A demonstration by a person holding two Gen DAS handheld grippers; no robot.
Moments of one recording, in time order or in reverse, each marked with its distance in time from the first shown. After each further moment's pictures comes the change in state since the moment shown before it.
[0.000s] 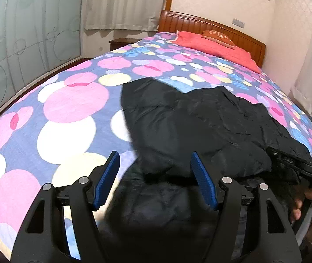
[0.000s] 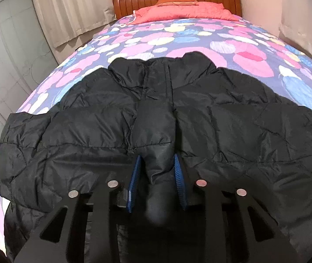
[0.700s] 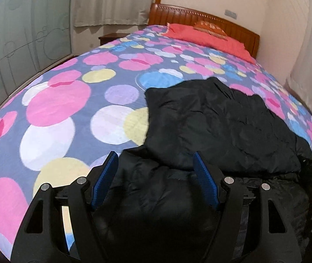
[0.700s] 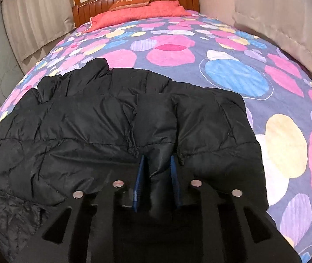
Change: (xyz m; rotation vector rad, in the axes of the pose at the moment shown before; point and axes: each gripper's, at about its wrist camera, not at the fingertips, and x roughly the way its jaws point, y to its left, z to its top) left arm 0.028 -0.028 0.005 0.061 0.053 -0.039; right arm -0.030 -0.140 -0.012 0.126 0.018 -0.191
